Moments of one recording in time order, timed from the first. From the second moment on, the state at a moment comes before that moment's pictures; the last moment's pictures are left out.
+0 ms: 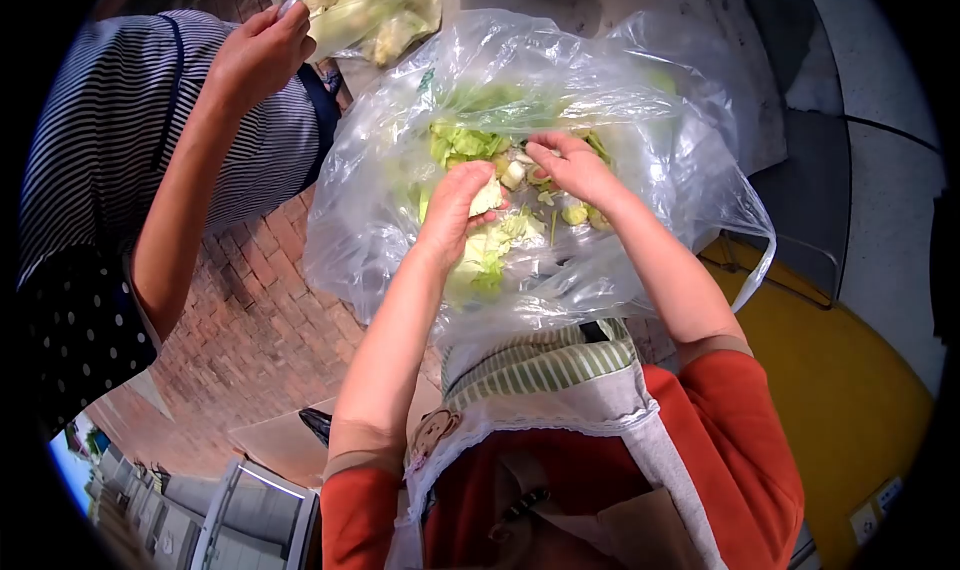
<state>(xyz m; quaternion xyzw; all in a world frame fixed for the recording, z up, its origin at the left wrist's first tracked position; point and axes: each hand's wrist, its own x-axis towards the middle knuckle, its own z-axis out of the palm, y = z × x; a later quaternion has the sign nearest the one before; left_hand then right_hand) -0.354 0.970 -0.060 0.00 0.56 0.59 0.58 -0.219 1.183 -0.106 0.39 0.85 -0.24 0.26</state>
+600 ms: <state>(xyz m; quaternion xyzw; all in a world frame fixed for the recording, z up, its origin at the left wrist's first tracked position) -0.419 1.032 0.092 0.35 0.62 0.58 0.40 -0.235 1.246 -0.137 0.35 0.87 -0.26 0.23</state>
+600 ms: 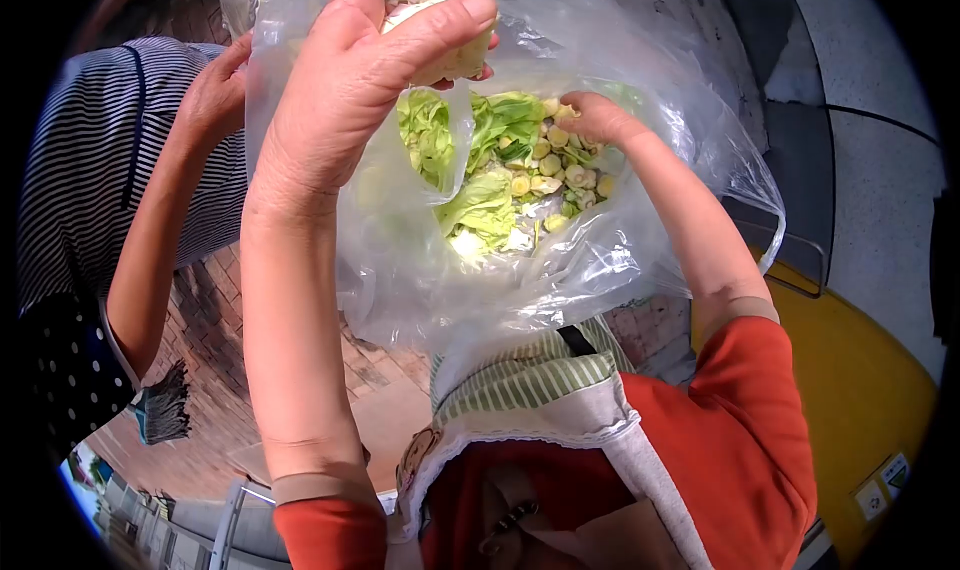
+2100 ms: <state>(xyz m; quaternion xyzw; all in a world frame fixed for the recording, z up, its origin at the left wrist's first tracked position) -0.391 0.972 0.075 0.34 0.66 0.50 0.44 -0.179 1.194 -0.040 0.31 0.92 -0.09 0.21</state>
